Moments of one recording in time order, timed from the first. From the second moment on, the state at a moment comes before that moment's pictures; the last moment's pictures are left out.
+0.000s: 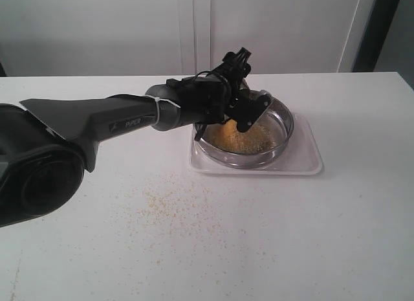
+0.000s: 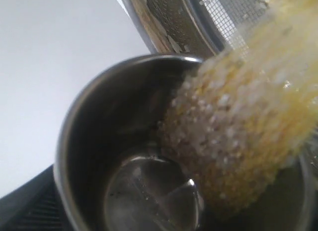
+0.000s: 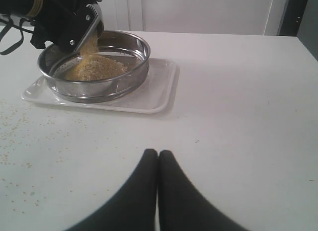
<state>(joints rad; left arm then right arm) -0.76 2.43 -2.05 1.33 0.44 0.57 0.17 0.01 -0.01 0.00 0.35 0.06</state>
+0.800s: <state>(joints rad) -0.80 2.43 -2.05 1.56 0.55 0.58 0.17 0.01 -0.01 0.00 0.35 0.06</state>
